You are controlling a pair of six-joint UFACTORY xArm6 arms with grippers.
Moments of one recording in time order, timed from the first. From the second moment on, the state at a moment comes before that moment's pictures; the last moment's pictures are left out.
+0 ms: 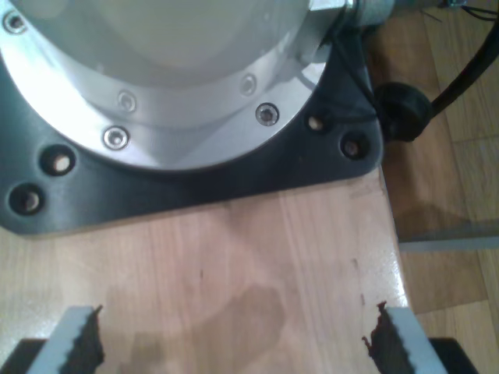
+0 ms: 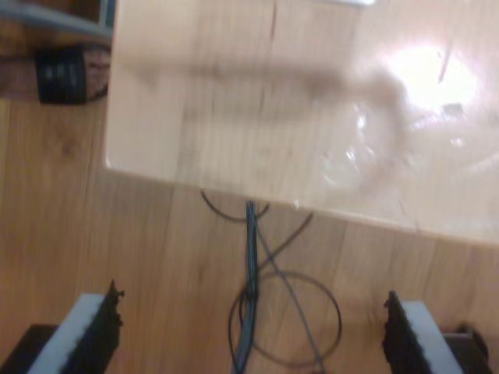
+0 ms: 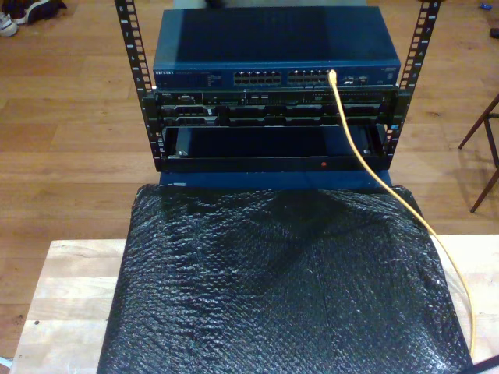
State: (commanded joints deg) left arm 79.0 -29.0 -6.3 6.1 62.2 -185.4; right arm -78.7 -47.3 -10.5 -5.5 68.5 -173.4
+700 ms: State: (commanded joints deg) left arm 79.0 -29.0 -6.3 6.1 62.2 -185.4; right arm -83.7 -42.8 1.7 -5.0 48.0 -173.5
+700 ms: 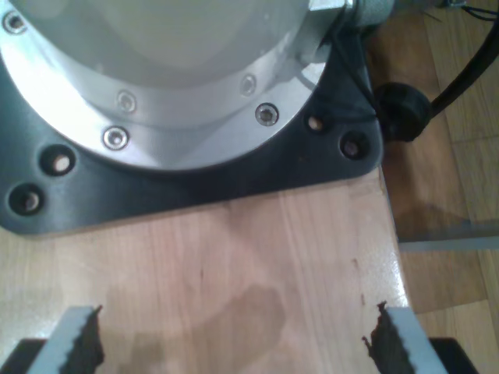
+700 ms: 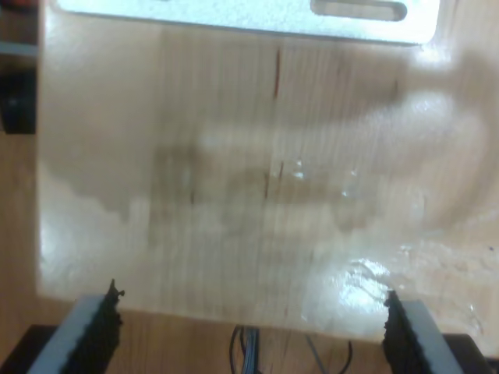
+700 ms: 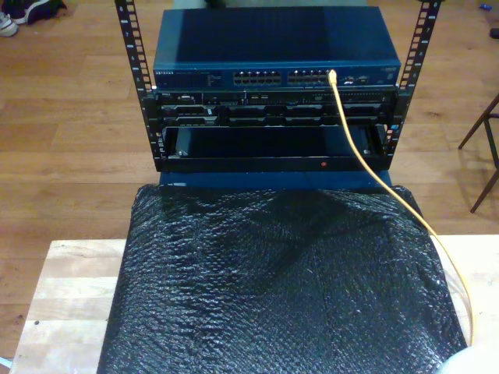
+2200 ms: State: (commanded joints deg) left arm 78.9 -29.0 -6.3 6.1 62.2 -185.4; right arm -84.9 -42.7 3.4 -1.3 44.4 -173.5
